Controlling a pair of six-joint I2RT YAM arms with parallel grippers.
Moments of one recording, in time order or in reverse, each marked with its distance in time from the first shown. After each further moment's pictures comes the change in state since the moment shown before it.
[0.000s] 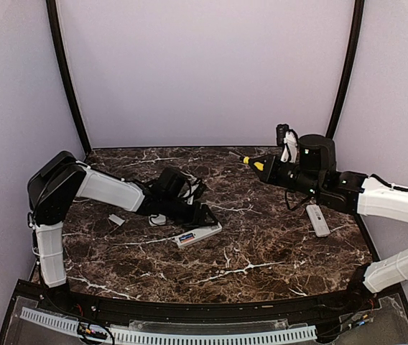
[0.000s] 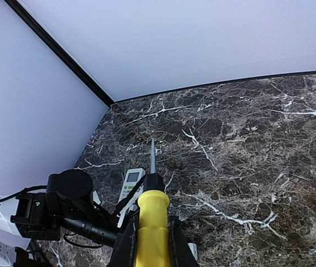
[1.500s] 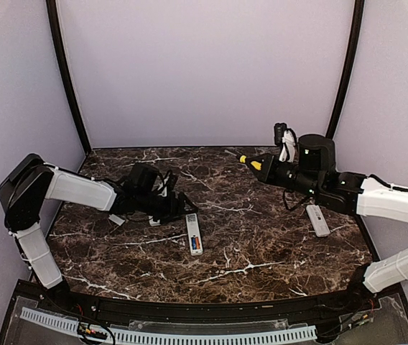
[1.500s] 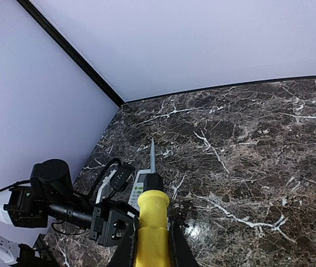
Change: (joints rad) left arm 0.119 -0.243 -0.226 0.062 -0.021 -0.149; right arm 0.015 0.005 0.000 0.035 -0.024 0.001
